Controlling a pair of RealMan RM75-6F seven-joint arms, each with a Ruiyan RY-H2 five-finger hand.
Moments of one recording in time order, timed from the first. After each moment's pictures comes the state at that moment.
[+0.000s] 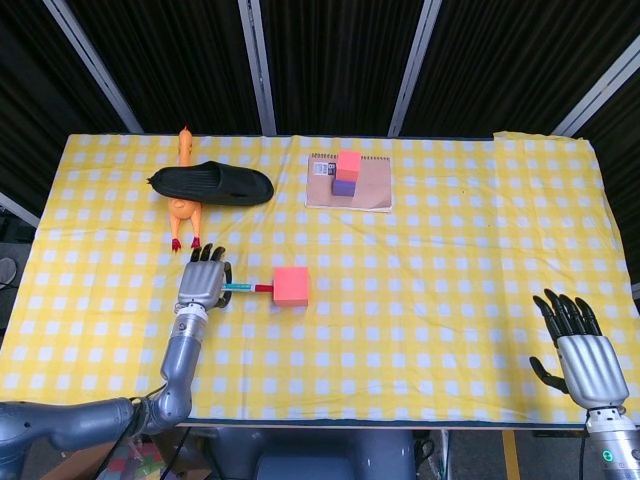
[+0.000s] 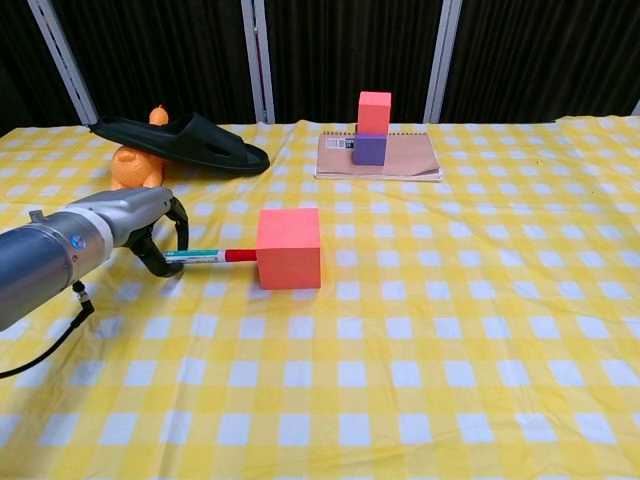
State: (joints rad) left arm -0.76 -1.78 -0.27 -1.39 0.61 1.12 0.77; right arm 0.10 -1.09 0.02 -1.64 -1.52 1.41 -0.07
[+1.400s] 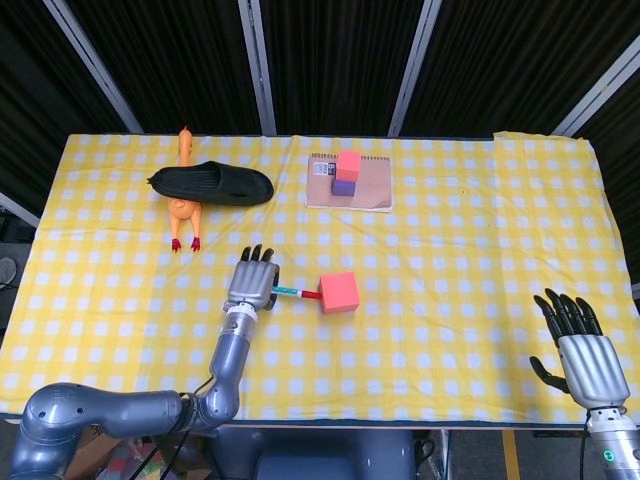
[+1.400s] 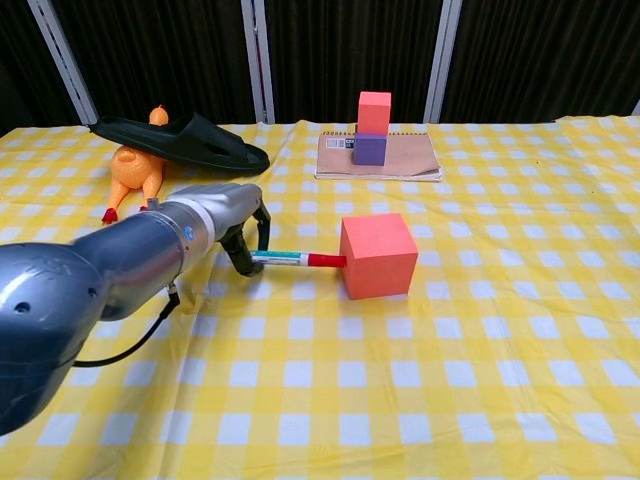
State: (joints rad) left arm -0.97 -1.94 -0.36 -1.36 0.46 1.14 0.94; right arm 0.10 -1.08 0.02 -1.64 -1.52 1.41 -0.05
